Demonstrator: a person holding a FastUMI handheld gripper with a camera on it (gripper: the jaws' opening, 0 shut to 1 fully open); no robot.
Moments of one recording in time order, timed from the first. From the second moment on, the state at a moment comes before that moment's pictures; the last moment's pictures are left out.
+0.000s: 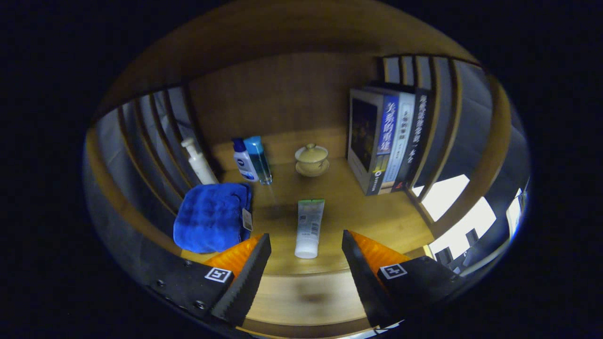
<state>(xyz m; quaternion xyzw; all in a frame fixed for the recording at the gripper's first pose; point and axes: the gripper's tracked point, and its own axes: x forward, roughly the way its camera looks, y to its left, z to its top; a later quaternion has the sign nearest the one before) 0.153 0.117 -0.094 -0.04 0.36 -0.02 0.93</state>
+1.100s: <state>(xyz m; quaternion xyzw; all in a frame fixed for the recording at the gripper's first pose) -0.069 0.043 -0.053 -0.08 0.07 -0.02 0.99</state>
